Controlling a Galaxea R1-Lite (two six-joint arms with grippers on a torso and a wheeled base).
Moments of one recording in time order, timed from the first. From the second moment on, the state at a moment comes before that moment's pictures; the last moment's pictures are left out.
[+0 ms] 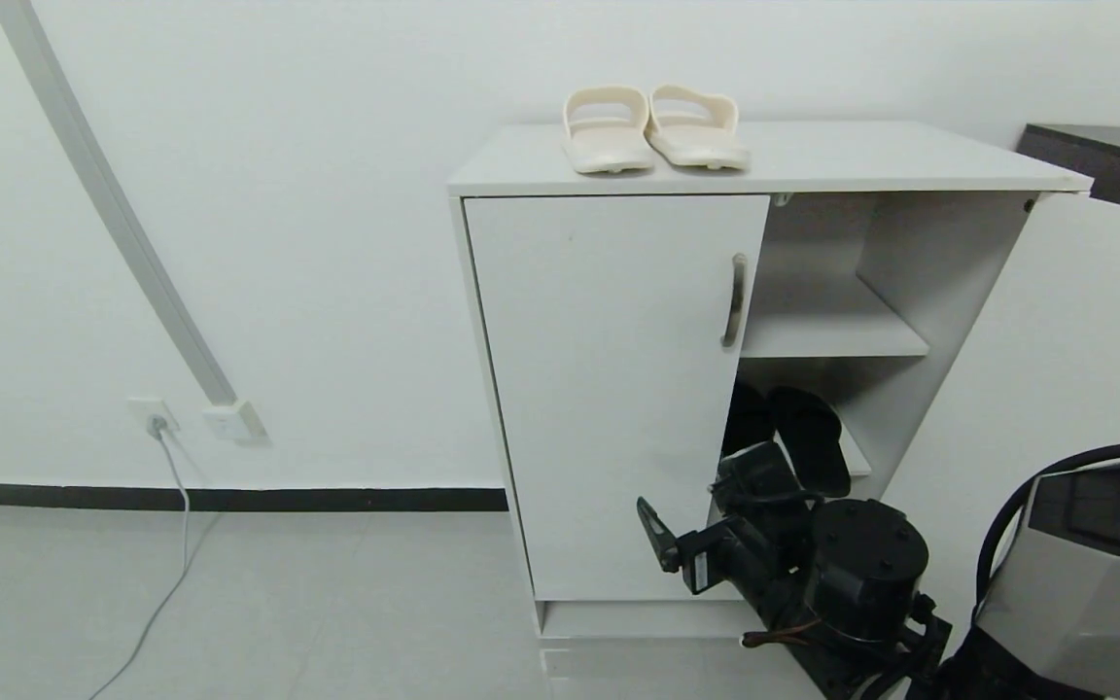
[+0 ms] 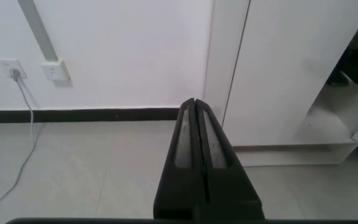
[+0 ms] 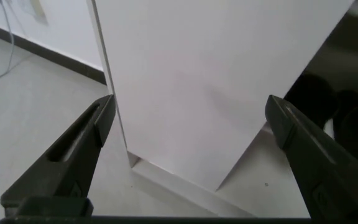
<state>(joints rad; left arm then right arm) 0.00 0.00 0.00 0.00 0.00 0.00 0.81 2.12 -0.53 -1.57 -0.38 -0.08</state>
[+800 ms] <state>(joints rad) 0.00 0.00 0.00 0.00 0.00 -0.01 0.81 2.12 -0.53 -1.57 -0.38 -0.08</state>
